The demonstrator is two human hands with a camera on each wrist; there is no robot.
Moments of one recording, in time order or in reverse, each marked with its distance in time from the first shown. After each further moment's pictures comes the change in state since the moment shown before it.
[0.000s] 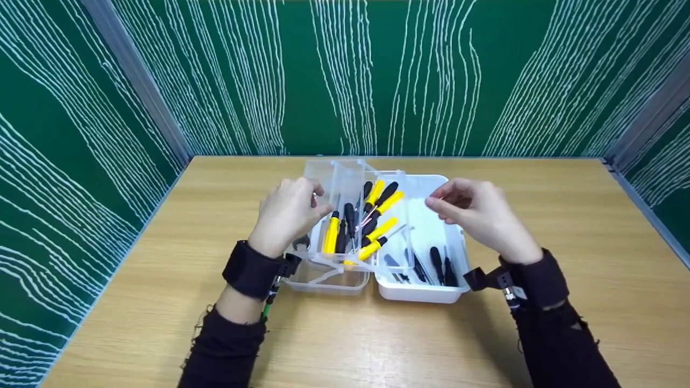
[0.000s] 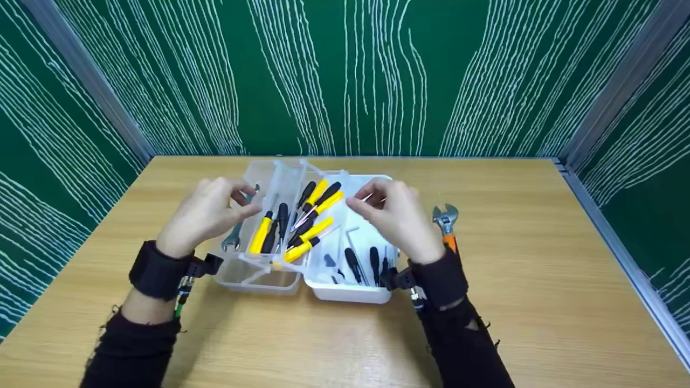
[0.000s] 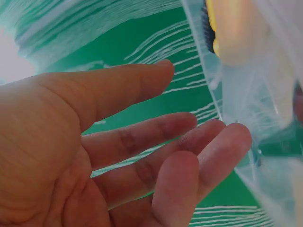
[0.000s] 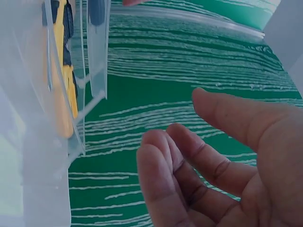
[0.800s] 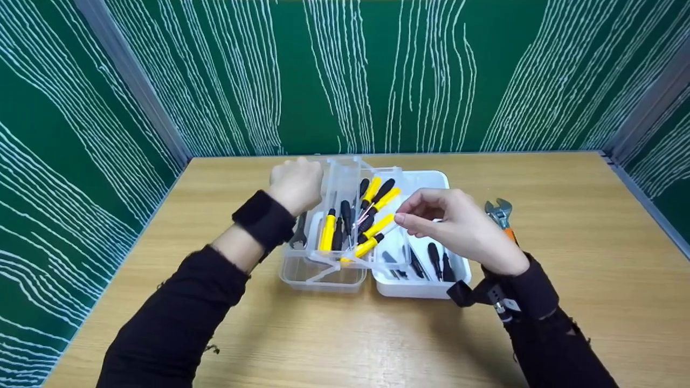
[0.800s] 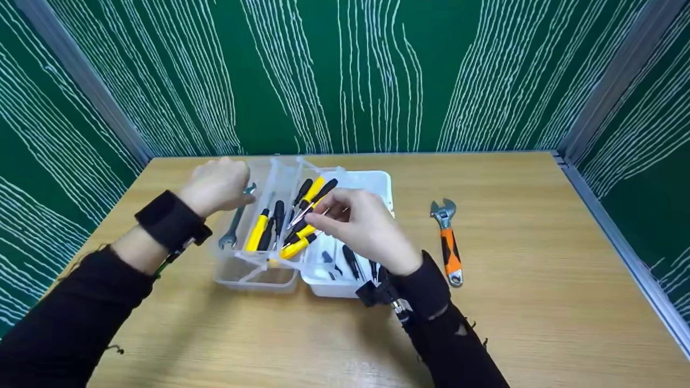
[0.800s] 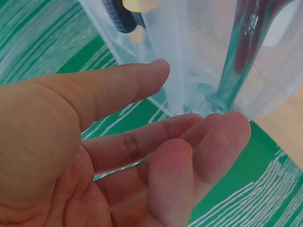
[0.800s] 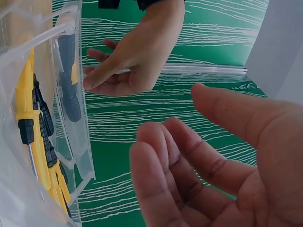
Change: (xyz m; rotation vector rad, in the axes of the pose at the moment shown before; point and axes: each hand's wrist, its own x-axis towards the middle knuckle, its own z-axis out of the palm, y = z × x) left_hand 0.041 0.015 -0.006 0.452 -0.129 0.055; right_hand -0.020 -0.035 0.020 0.115 -0.167 -0.089
